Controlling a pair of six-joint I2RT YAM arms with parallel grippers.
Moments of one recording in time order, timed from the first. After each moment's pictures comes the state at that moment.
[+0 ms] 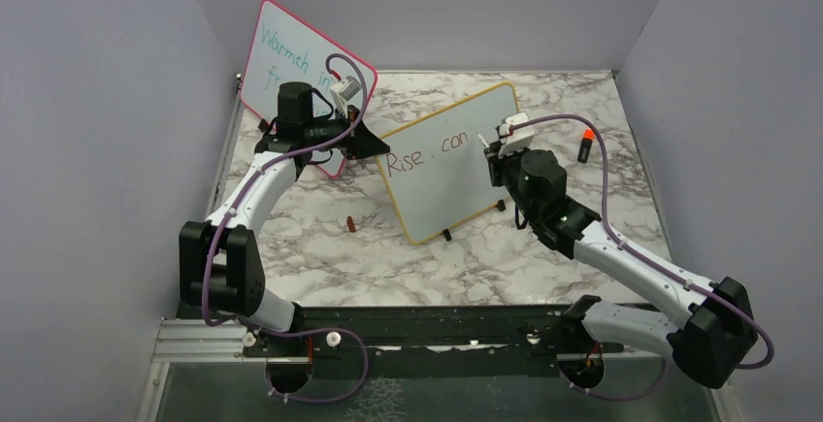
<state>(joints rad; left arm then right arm) -0.15 1.49 1.14 -0.14 1.03 -0.14 0.68 1.09 0.75 0.17 0.37 -0.06</state>
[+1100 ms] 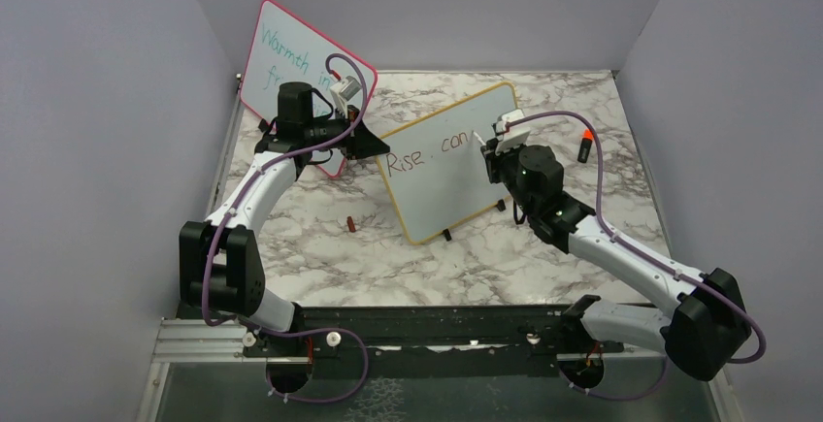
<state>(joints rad) -0.15 1.49 1.14 -0.14 1.03 -0.14 0.63 1.14 0.75 0.23 0.30 -0.08</state>
